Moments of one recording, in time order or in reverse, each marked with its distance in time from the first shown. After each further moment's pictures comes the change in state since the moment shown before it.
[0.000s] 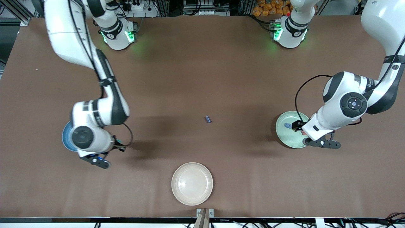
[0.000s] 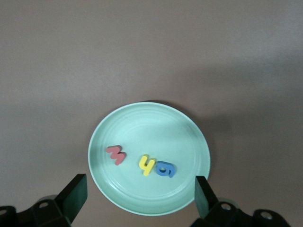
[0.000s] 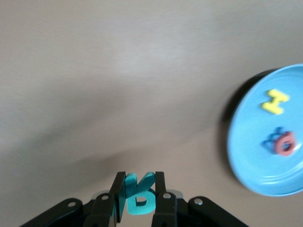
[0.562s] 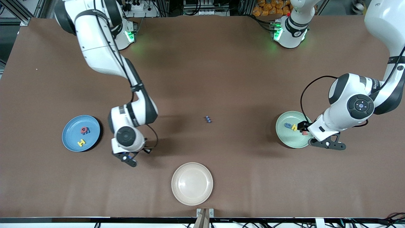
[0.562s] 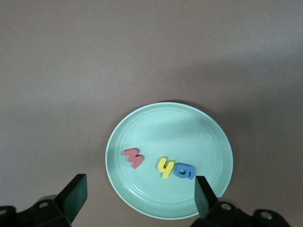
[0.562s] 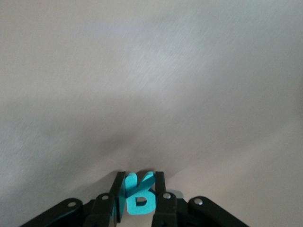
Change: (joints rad) left arm 0.019 0.000 0.037 -0.005 0.004 0.026 0.086; right arm 0.140 0.180 0.005 0.098 0.002 0.113 0.338
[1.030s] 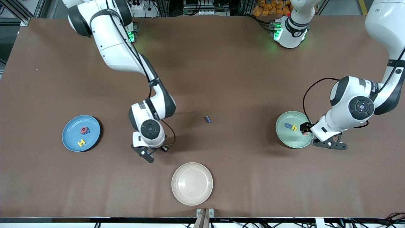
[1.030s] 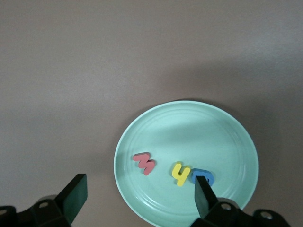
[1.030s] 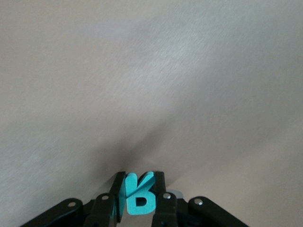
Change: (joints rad) left arm 0.004 0.003 0.052 -0.053 0.005 0.082 0.038; right arm 0.114 0.078 0.006 0.088 0.003 0.006 0.246
